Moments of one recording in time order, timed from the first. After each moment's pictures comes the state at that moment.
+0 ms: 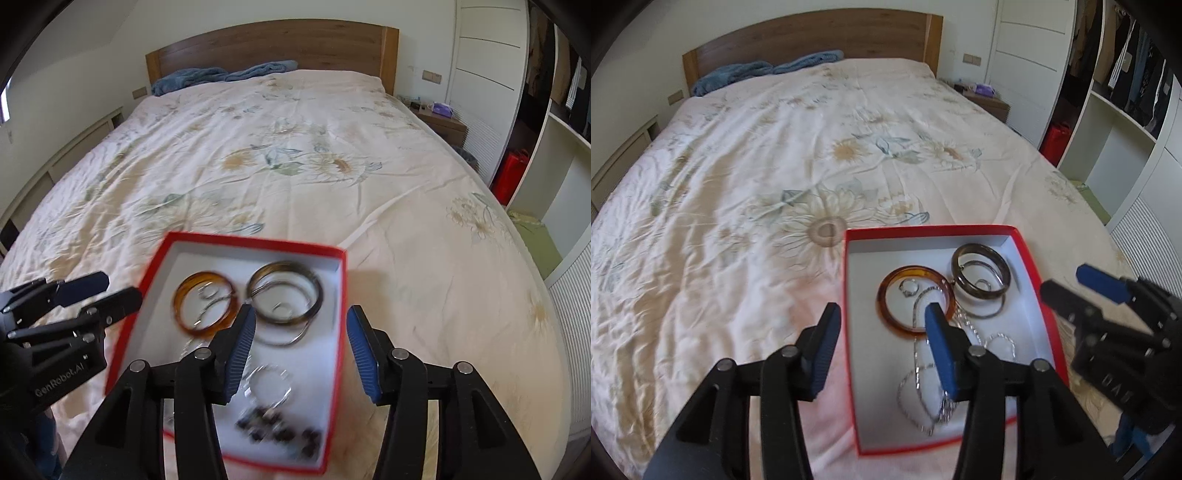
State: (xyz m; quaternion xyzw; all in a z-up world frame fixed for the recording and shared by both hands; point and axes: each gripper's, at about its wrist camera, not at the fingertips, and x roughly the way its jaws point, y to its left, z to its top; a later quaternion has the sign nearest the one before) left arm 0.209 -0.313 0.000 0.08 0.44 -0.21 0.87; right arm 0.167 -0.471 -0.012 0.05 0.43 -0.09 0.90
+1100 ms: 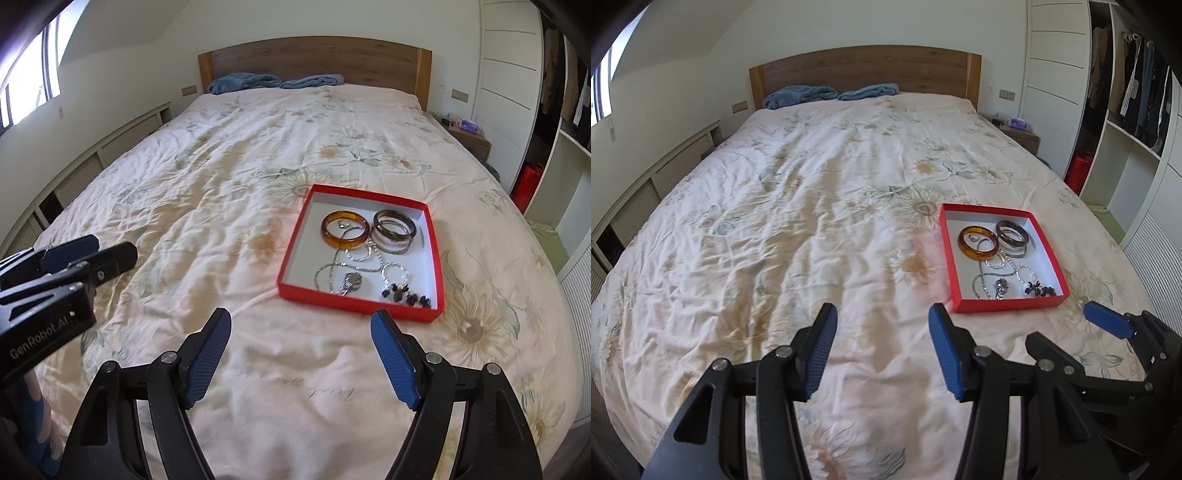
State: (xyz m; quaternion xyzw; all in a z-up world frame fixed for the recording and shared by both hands) left arm 0.059 -0.145 0.065 0.06 0.39 -0.13 0.91; right arm 0.024 -0.307 0.029 0.03 0.41 -0.04 0.91
